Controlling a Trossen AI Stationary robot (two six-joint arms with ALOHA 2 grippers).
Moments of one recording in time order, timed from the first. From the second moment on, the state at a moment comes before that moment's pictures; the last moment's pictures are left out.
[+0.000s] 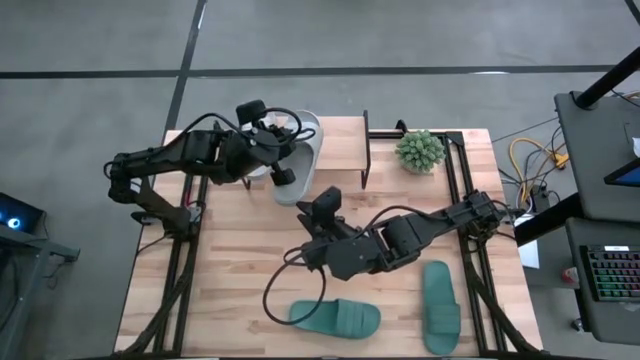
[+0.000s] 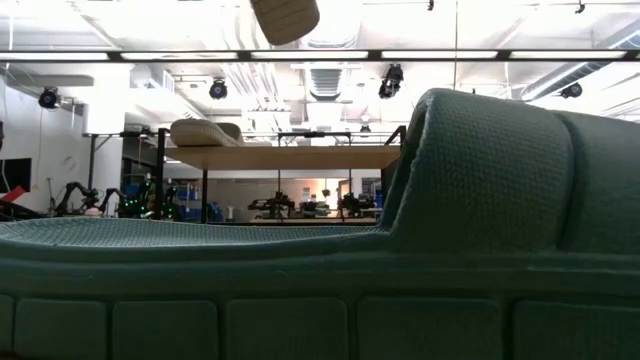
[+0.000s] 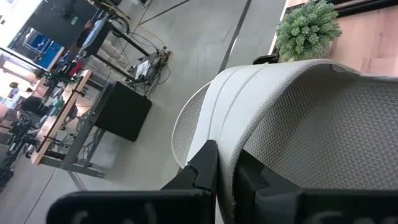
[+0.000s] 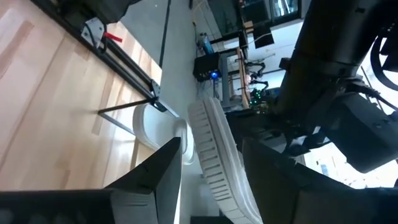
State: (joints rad) left arm -0.01 1.49 1.90 -1.04 -0.82 0.22; right arm 0.42 2.01 2.25 -0.75 0.99 -0.79
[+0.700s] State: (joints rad) left arm -0.02 1.52 1.91 -1.03 -0.76 0.22; right arm 0.40 2.01 2.25 -0.75 0.99 -0.80
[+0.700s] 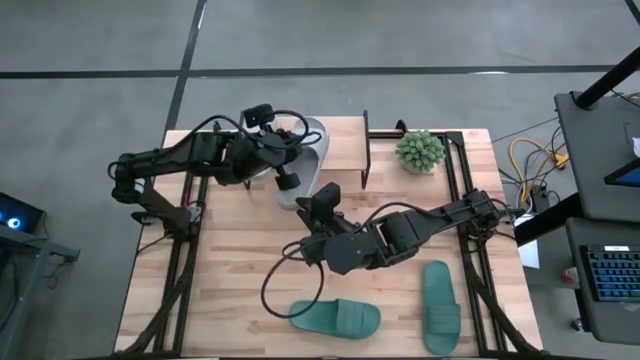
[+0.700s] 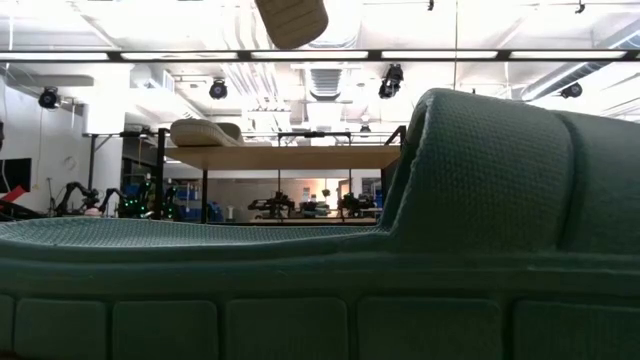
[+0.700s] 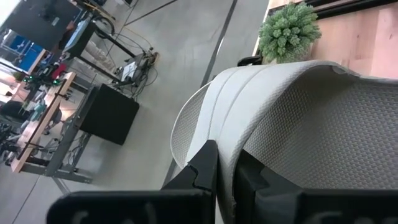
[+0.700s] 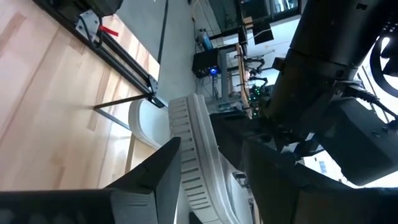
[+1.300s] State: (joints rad) left arm -0.02 1.52 1.94 -1.02 -0.75 0.22; right arm 0.39 2.01 2.25 -0.75 0.96 -0.78
